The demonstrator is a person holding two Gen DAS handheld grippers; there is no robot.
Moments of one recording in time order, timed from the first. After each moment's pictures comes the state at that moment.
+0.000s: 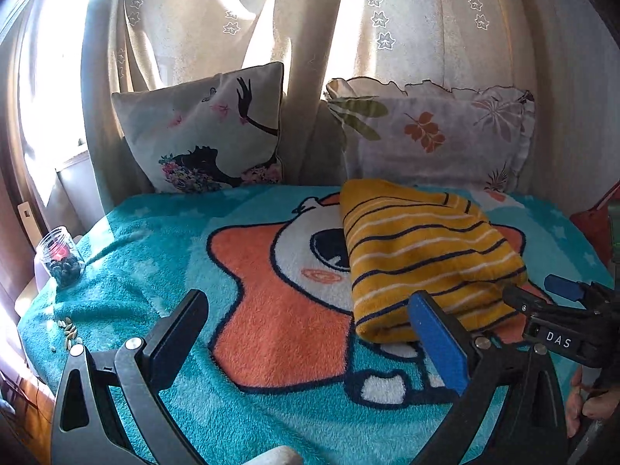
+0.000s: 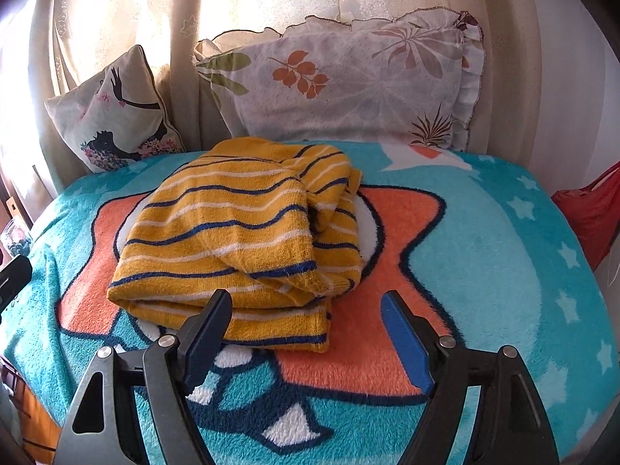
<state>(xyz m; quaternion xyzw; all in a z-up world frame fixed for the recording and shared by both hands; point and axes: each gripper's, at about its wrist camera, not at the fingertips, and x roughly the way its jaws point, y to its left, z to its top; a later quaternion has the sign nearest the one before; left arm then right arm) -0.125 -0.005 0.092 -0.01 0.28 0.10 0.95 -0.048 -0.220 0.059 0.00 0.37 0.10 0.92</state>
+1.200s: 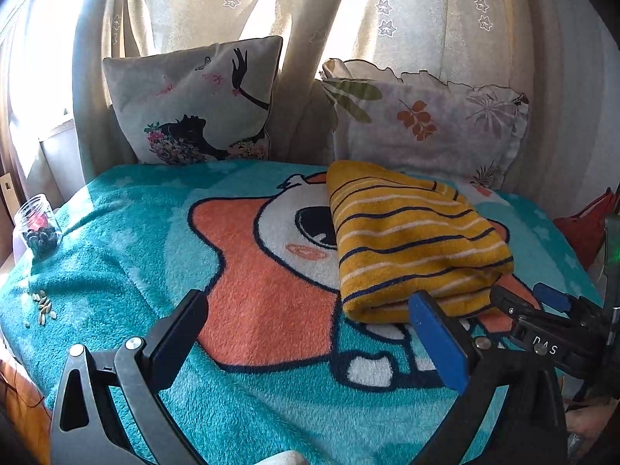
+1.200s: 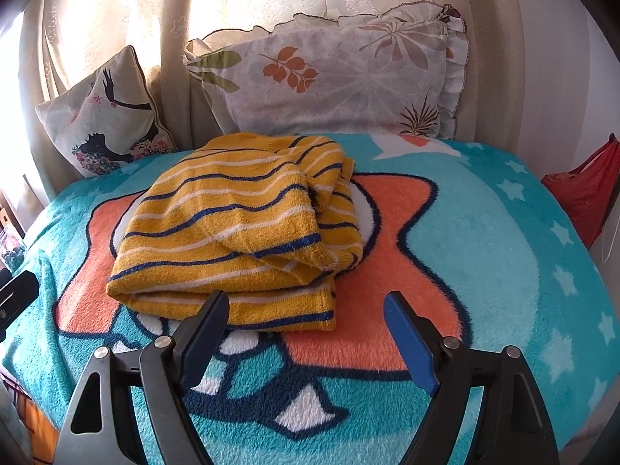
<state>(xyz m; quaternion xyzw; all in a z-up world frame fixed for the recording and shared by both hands) -0.127 0.006 0.079 -0.05 0.31 0.06 0.95 -0.061 -0.217 0.053 0.01 0.38 0.08 0.92</state>
